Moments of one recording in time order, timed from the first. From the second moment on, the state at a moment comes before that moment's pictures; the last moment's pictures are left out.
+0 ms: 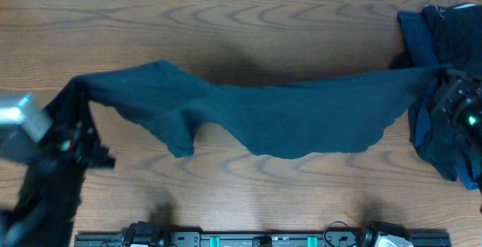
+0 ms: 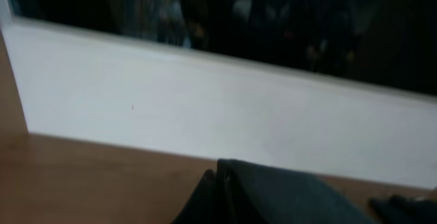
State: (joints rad) left arm -0.08 0.72 1.53 -0.83 -0.02 -0.23; right arm -0.20 1.02 1.59 -1.12 -0.13 0.28
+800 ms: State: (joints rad) left arm -0.08 0.92 1.90 -1.27 0.05 -0.36; right arm -0.20 1.03 1.86 -1.44 -0.12 0.28
